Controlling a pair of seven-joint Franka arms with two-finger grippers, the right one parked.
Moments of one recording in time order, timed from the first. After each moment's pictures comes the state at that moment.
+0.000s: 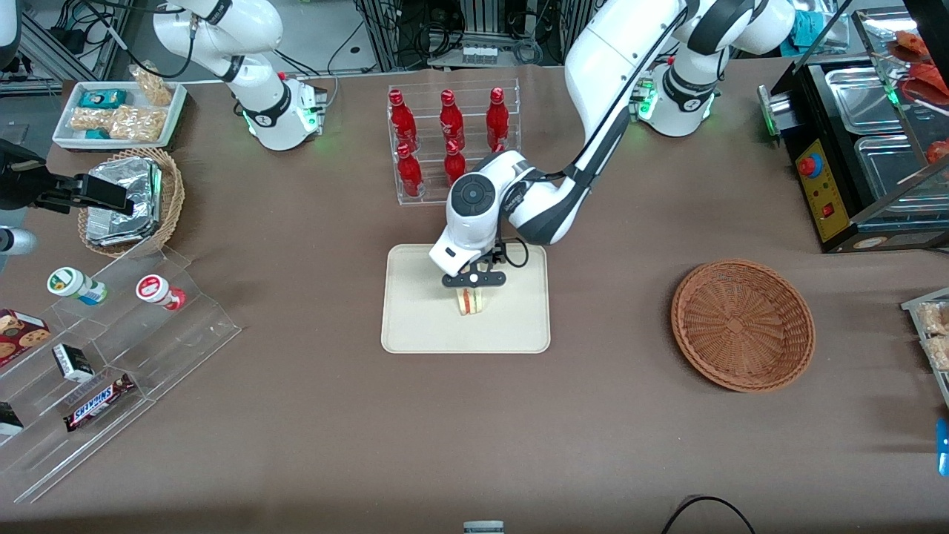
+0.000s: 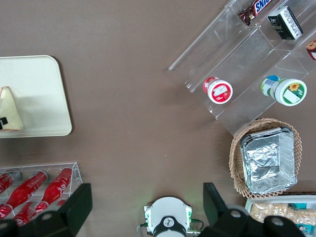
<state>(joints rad) -0.76 0.70 -0.10 -1.54 -0.02 2.24 -0.89</state>
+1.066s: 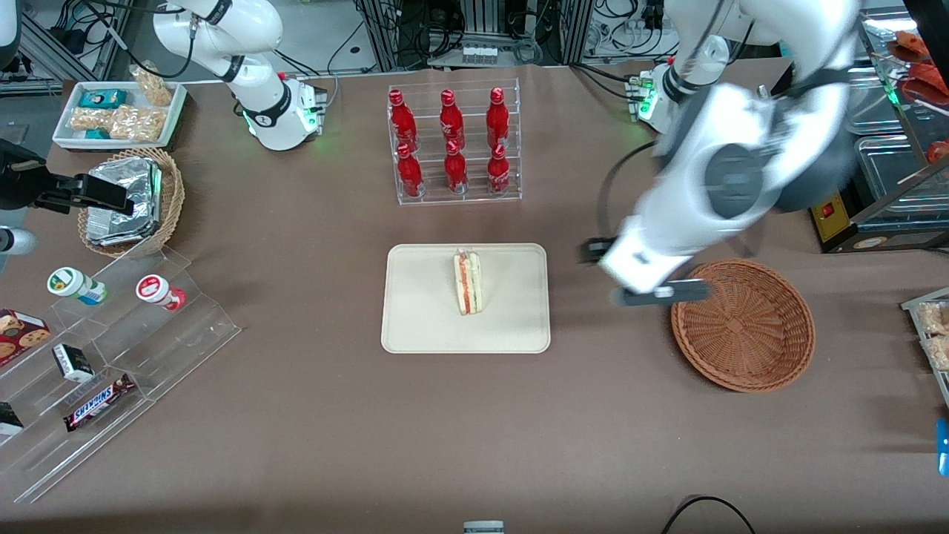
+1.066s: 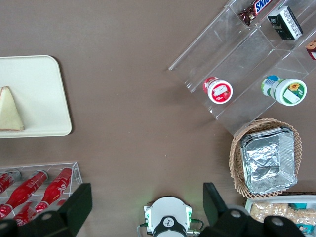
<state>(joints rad) -0.36 0.28 0.00 -1.46 -0.13 1.55 -0.42</state>
